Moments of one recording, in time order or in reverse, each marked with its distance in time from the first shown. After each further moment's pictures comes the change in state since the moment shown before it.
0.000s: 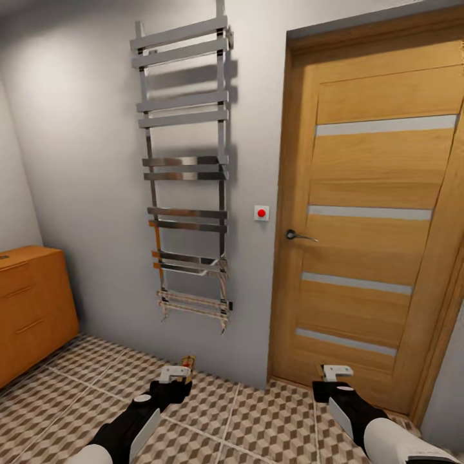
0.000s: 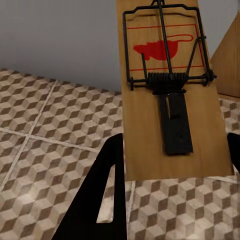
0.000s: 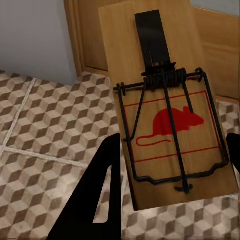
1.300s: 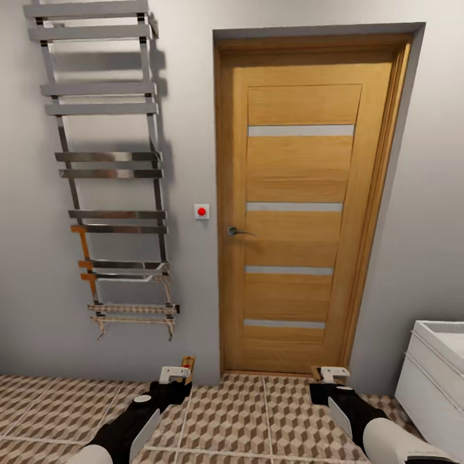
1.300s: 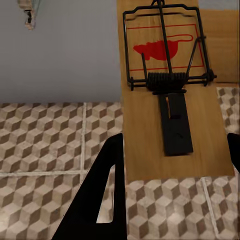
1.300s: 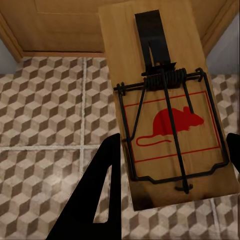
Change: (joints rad) left arm 0.000 0.000 0.000 0.005 -0.001 0.000 0.000; right arm 0.000 0.003 0.000 -0.001 -0.007 0.041 0.051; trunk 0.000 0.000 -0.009
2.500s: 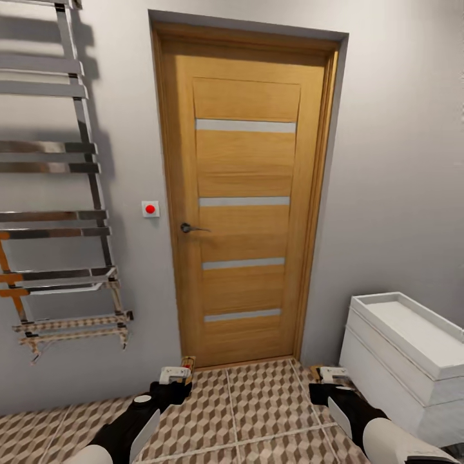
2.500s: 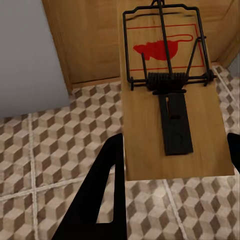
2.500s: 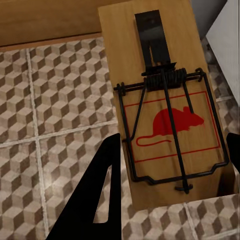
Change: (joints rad) left arm 0.000 -0.001 0.000 0.002 0.000 0.000 0.000; right arm 0.000 0.001 -0.001 0.000 0.000 0.002 0.005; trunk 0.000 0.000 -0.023
